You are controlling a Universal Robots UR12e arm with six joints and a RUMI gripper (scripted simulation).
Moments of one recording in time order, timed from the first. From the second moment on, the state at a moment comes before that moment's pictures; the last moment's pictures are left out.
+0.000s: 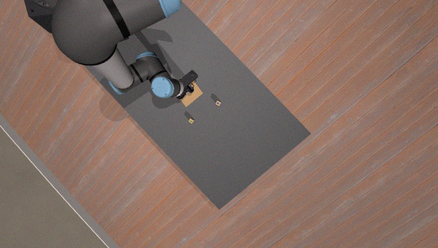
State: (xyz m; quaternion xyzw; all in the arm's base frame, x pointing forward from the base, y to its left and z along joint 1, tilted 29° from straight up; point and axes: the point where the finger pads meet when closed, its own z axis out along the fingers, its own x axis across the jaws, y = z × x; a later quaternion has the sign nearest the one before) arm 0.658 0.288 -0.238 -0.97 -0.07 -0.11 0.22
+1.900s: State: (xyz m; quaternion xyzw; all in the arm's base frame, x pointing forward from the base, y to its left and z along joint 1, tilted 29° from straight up) arm 0.659 0.289 -0.241 -0.97 -0.07 -0.11 0.22
